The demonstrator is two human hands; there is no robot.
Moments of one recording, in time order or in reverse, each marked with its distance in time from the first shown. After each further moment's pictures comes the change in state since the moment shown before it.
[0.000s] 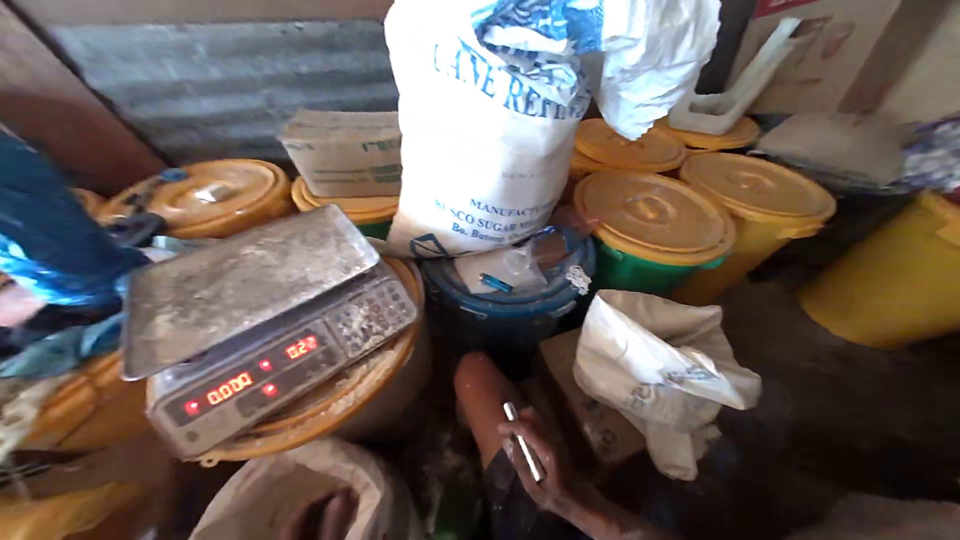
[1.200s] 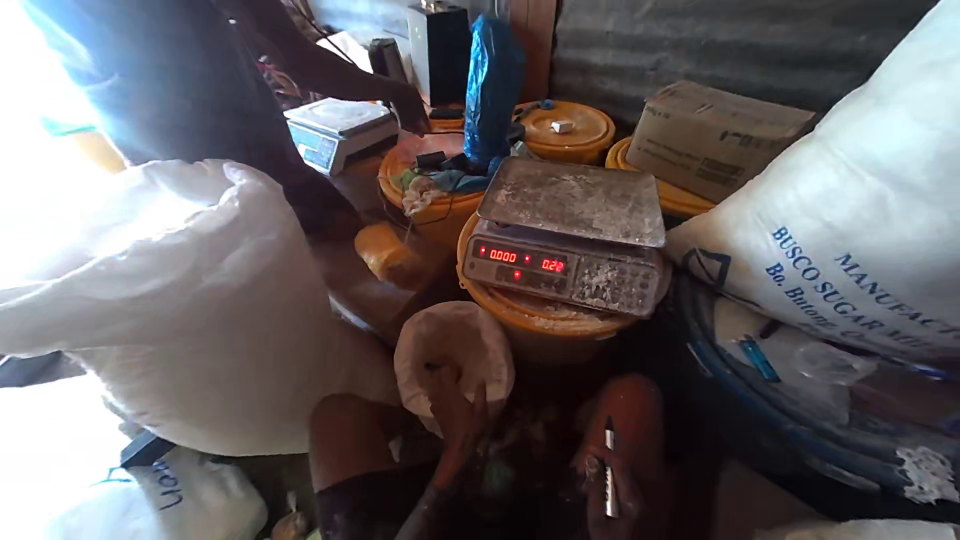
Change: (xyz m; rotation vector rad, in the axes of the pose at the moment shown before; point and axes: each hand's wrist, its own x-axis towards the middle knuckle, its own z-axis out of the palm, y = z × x) left_hand -0.023 -0.079 0.028 0.834 0.748 -0.328; right_hand 0.000 0.005 0.037 0.299 -0.332 0.001
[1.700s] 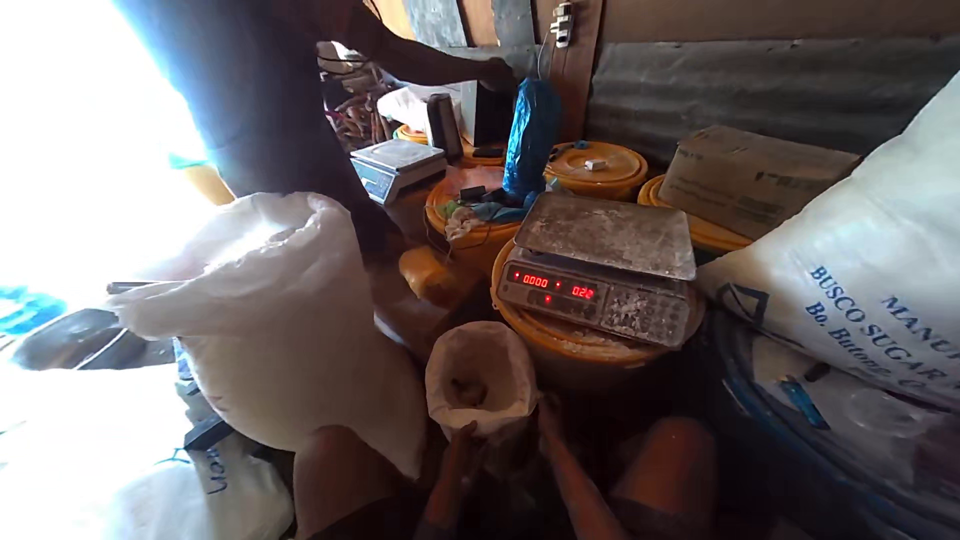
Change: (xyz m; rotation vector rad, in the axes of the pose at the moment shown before) left_hand -0.013 -0.060 -0.008 -1.187 -0.211 -0.857; right_hand 0.088 0.073 0.178 0.354 -0.150 0.928
